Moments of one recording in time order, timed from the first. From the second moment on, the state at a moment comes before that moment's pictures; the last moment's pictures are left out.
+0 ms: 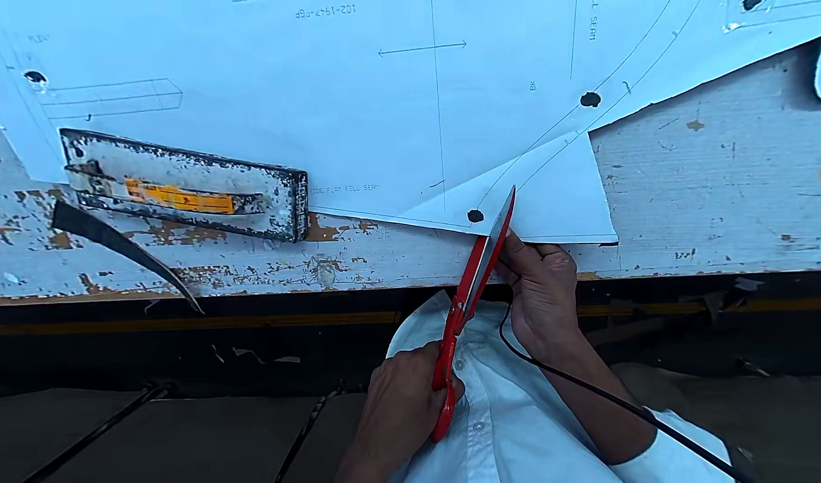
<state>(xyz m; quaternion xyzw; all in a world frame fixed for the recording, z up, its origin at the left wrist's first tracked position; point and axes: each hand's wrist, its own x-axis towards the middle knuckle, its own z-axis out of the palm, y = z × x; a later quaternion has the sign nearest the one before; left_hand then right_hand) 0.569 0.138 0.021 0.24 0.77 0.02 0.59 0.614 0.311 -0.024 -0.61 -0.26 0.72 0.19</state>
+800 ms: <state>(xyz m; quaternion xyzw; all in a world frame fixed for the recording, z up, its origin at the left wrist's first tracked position) 0.564 0.127 0.017 0.29 0.81 0.05 0.51 0.613 0.310 -0.024 -0.62 -0.26 0.71 0.20</state>
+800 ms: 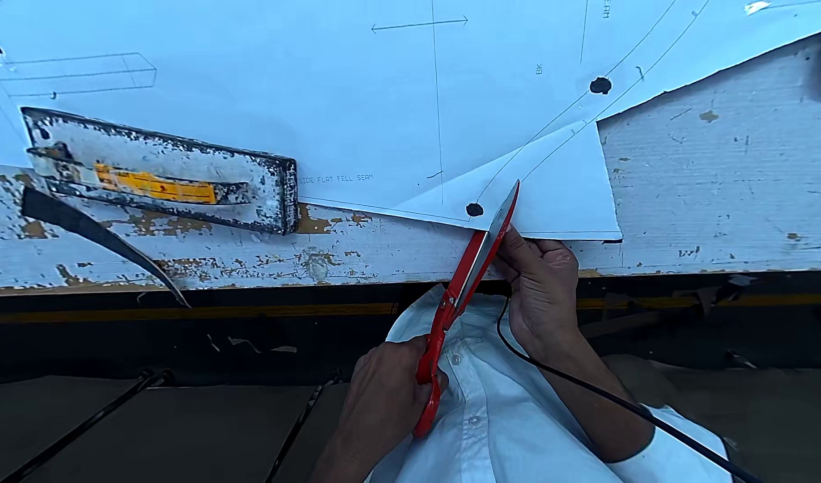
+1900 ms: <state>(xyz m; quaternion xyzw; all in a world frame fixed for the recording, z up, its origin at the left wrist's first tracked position) 0.548 0.120 0.014 0.31 0.79 0.06 0.52 0.602 0.327 -0.022 -0.65 -0.25 0.69 0.19</state>
